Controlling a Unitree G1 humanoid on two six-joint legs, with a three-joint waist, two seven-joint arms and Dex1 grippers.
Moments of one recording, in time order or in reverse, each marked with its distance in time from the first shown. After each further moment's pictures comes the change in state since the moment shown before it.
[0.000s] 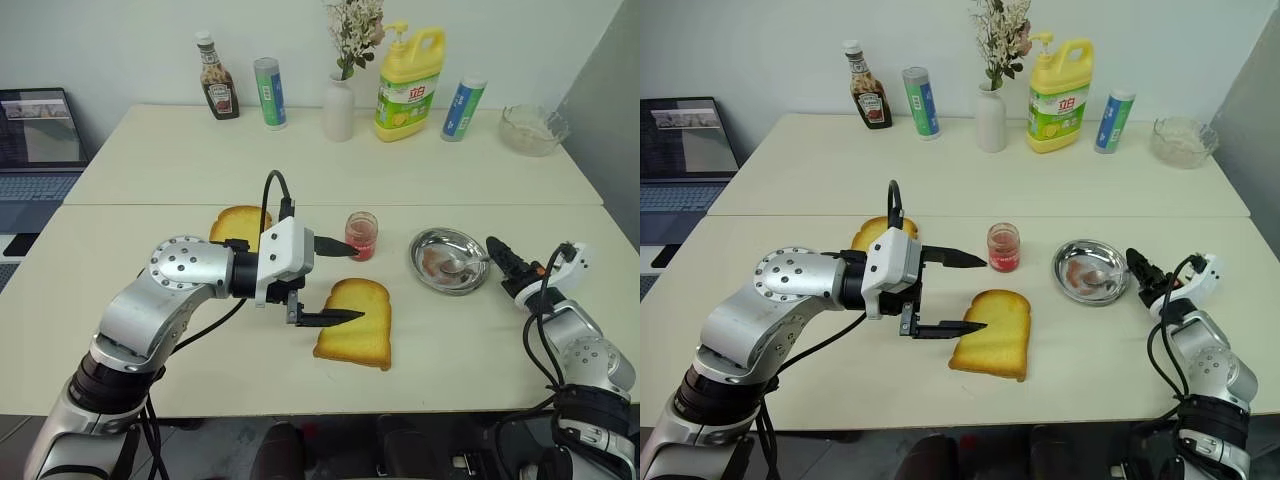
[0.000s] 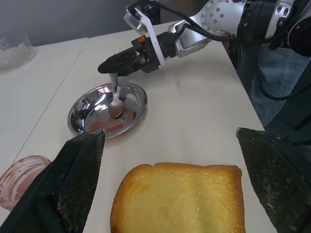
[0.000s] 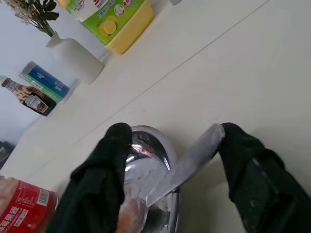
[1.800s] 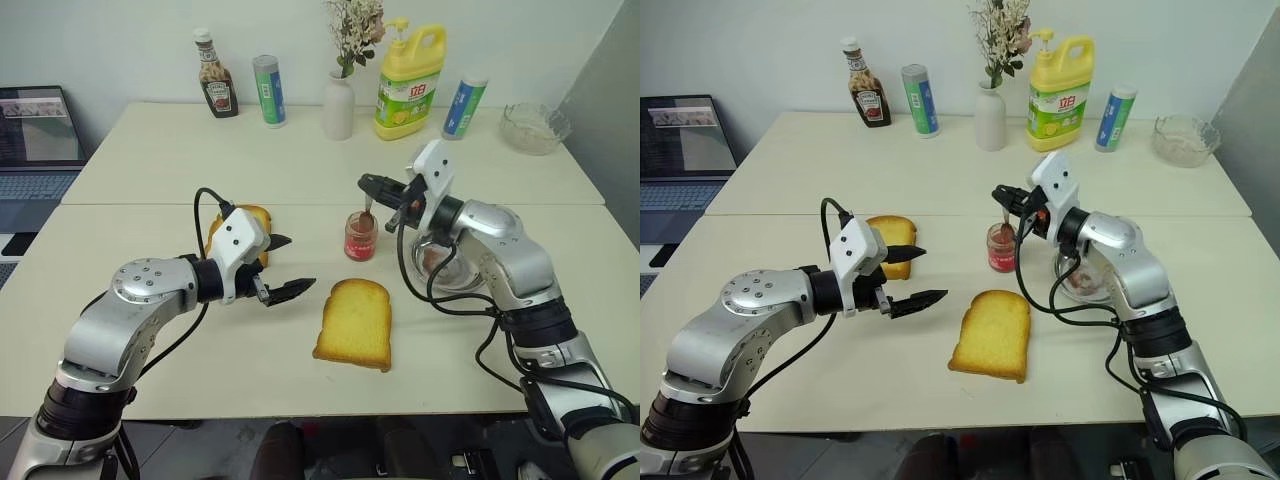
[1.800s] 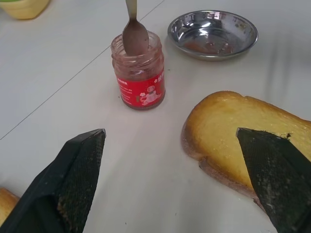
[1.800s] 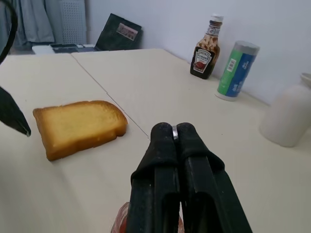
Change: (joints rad) left arm 0.168 0.044 0.161 0.030 0.026 0.184 0.264; right arm -0.433 -0.081 0.730 -0.121 -0.532 -0.311 0.281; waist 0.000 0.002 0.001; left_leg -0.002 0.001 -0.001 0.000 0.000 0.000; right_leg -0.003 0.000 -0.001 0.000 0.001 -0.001
